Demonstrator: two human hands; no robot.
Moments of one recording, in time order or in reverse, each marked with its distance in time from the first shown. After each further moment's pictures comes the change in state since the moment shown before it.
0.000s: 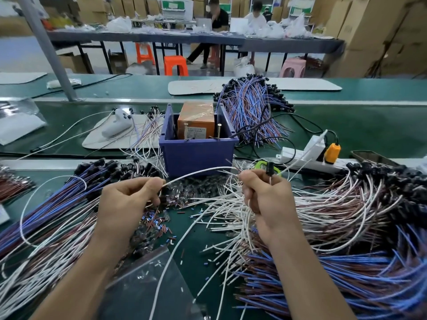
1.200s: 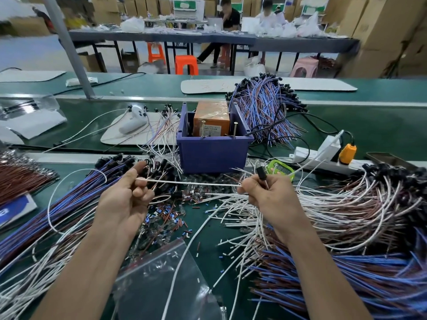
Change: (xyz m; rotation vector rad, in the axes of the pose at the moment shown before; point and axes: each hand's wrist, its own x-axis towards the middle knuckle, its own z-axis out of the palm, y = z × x) left_hand 0.021 -0.003 -0.021 -0.793 0.160 -0.464; right_hand 0.001 0.010 0.001 -0.474 -0.230 -0.122
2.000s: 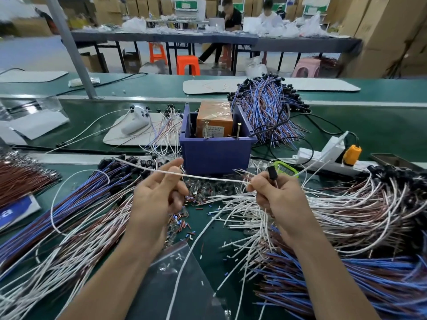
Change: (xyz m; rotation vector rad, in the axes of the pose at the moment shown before) left_hand -0.034 -0.026 0.024 0.306 -0.252 0.205; right_hand -0.006 -0.009 -0.004 0.229 -0.015 0.003
